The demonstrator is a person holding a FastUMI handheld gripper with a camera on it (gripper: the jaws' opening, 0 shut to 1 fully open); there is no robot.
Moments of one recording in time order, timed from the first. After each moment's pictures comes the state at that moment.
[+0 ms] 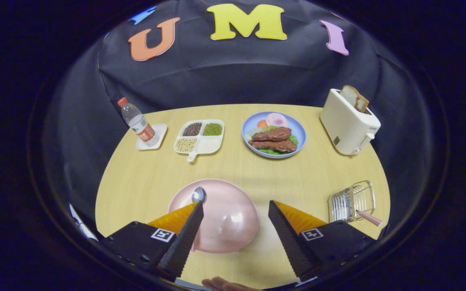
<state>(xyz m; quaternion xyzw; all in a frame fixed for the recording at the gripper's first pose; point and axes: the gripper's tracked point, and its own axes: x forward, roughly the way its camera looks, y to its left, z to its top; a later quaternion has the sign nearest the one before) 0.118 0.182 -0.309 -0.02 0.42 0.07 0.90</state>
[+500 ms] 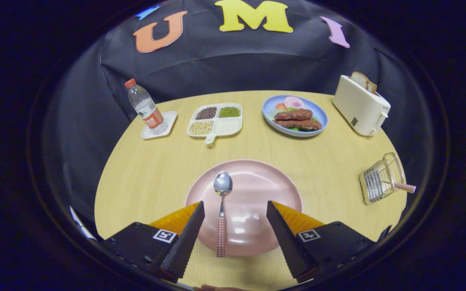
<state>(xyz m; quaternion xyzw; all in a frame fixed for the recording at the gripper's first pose) 0.093 0.240 -0.380 -0.02 0.44 0.06 0.90</state>
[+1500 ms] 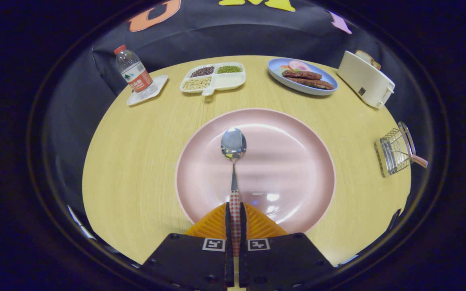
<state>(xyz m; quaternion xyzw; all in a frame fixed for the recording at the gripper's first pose) 0.061 0.249 -0.440 -0.02 0.52 0.03 0.85</state>
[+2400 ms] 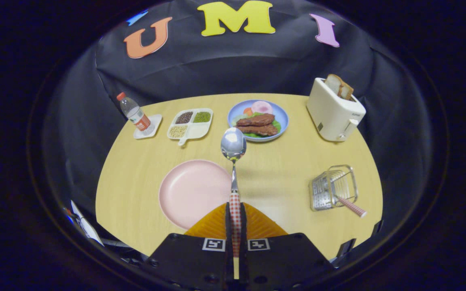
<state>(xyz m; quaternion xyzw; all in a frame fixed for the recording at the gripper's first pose) 0.082 0.101 -0.278 -0.03 0.46 0.06 0.89</state>
